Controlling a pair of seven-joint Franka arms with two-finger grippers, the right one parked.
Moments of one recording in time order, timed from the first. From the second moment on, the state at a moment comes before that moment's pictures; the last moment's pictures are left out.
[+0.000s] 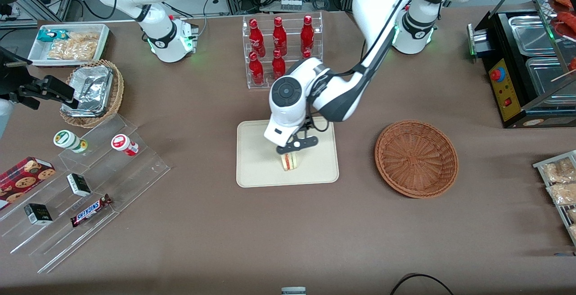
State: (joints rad) arm -0.71 0.65 -0.07 -1.35 -0.02 1.91 -1.04
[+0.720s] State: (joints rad) arm -0.39 0.48 -0.05 -1.36 -0.03 1.54 -0.70
